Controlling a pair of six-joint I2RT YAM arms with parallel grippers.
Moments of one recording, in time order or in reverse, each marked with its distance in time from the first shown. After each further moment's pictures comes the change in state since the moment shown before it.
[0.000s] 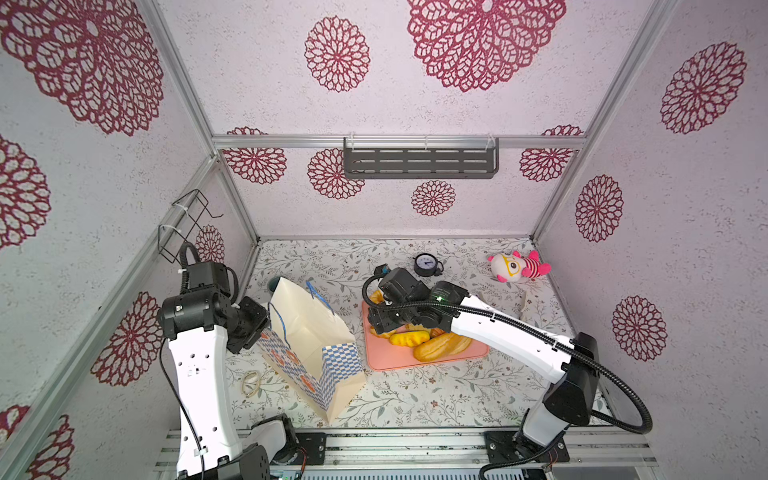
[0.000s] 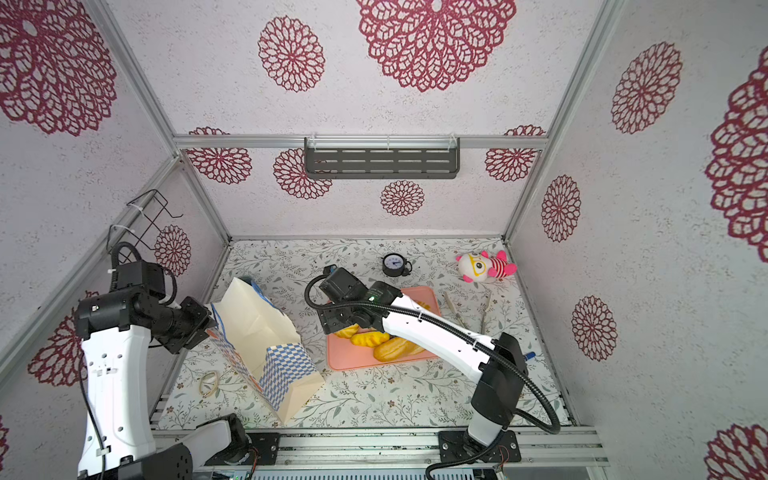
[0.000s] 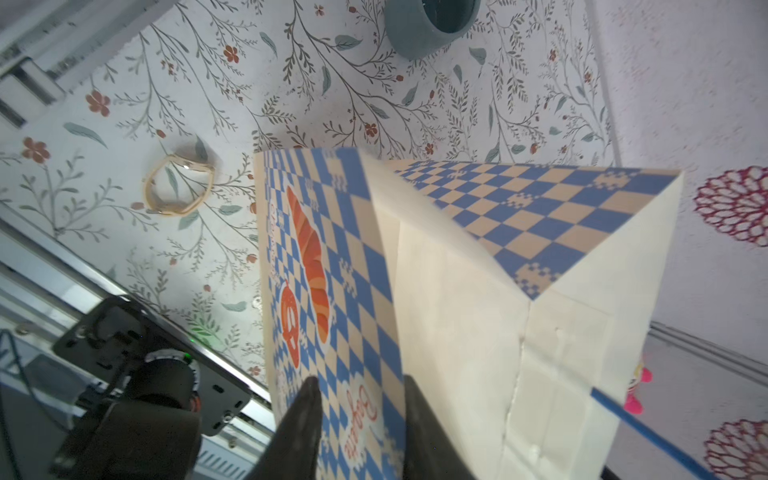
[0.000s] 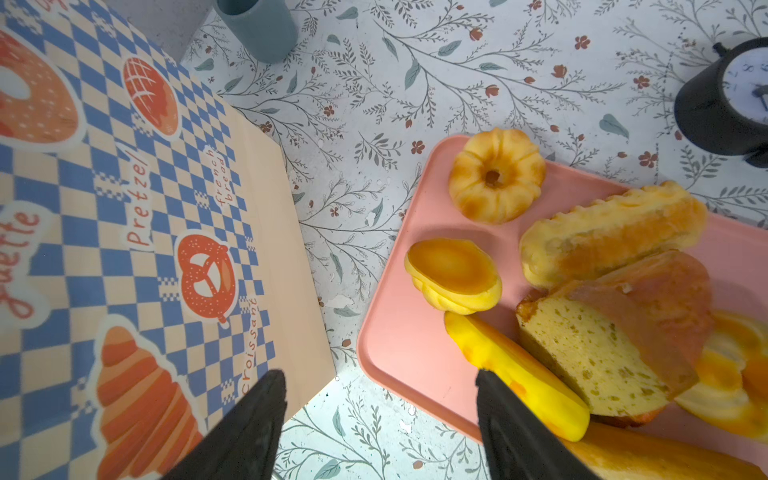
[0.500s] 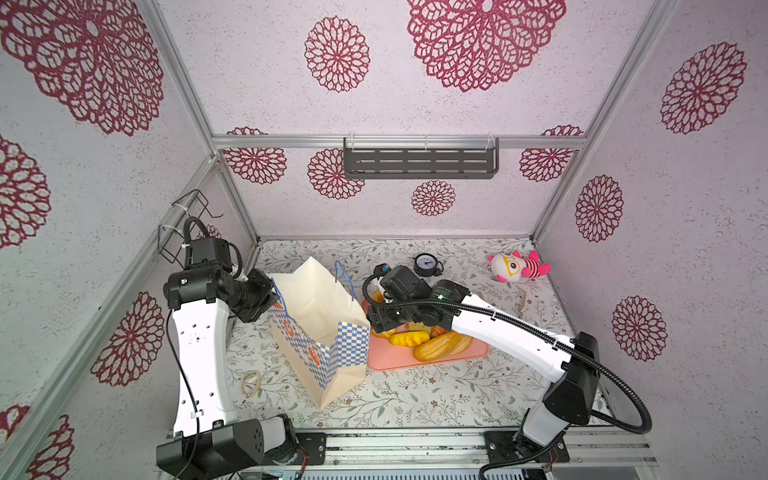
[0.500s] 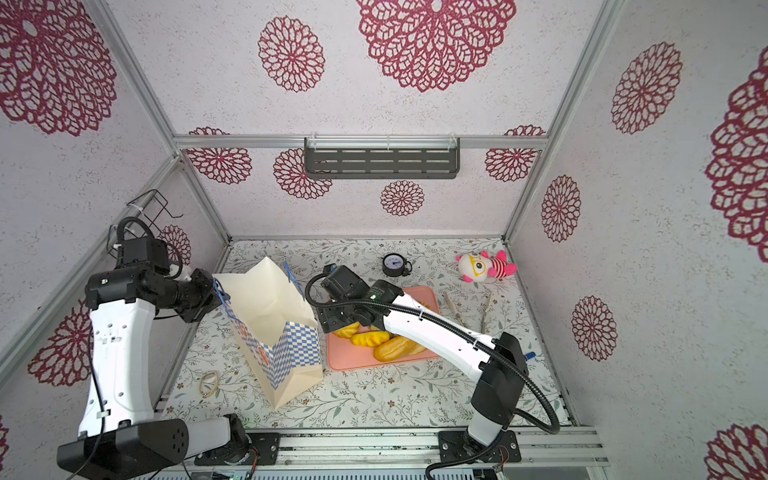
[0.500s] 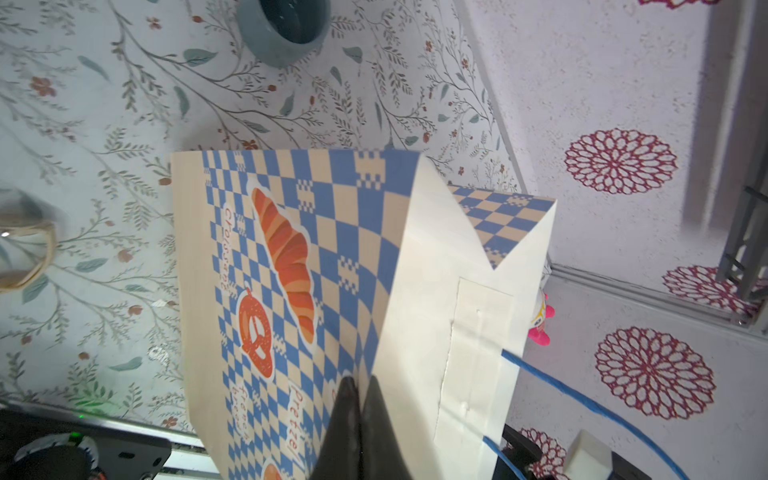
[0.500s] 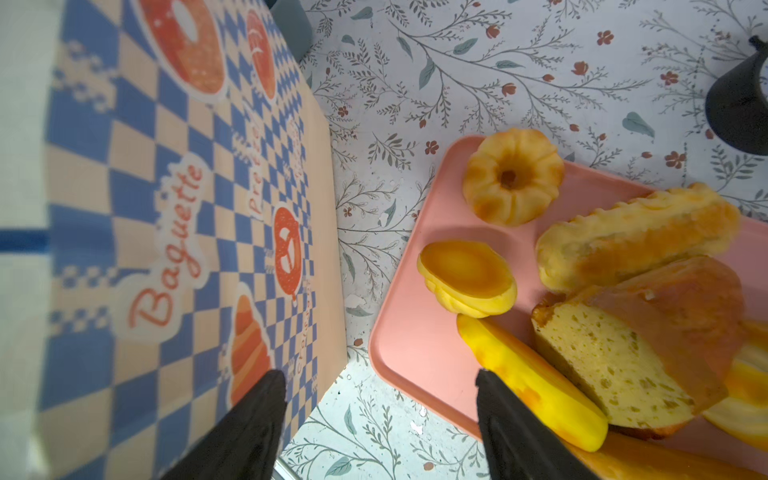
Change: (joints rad) left arm -0.037 0.174 0.121 0.151 0.222 0.040; right arm -0.013 0.000 0.000 0.016 -0.060 -0.003
